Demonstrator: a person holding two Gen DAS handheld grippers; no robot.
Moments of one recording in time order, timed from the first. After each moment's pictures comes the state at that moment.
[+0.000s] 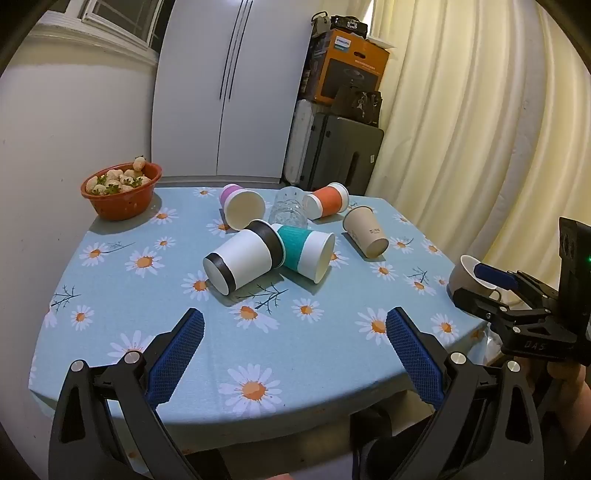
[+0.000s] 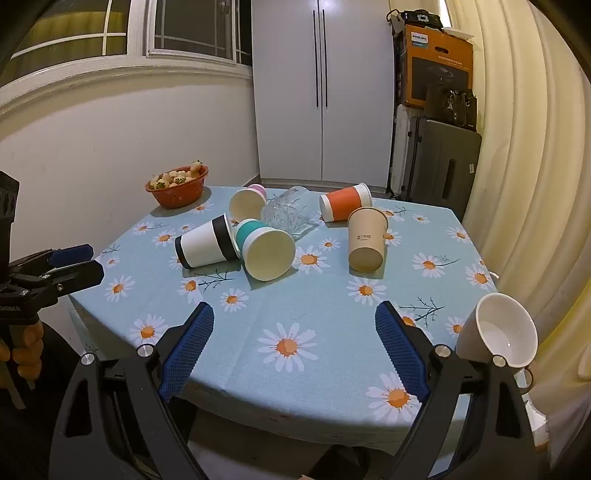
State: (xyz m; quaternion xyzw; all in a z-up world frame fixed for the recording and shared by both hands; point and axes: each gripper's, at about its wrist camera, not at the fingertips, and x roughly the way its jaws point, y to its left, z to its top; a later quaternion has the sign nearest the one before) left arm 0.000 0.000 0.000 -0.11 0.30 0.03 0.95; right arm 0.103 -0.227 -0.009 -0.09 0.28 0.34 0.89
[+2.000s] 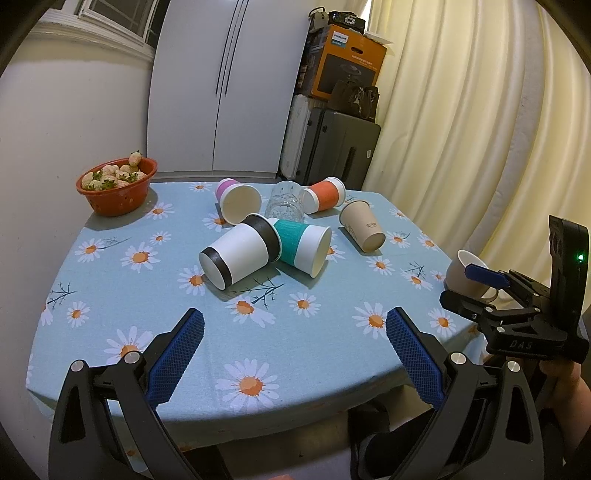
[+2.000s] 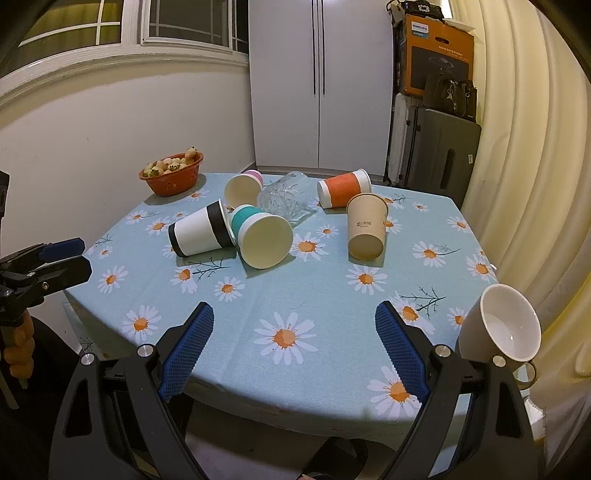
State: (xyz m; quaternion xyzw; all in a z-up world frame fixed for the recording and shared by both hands) left arm 0.000 -0.005 -0.005 -0.11 0.30 0.03 0.95; right arm 0.109 -0.222 -0.017 -0.09 0.31 0.34 0.88
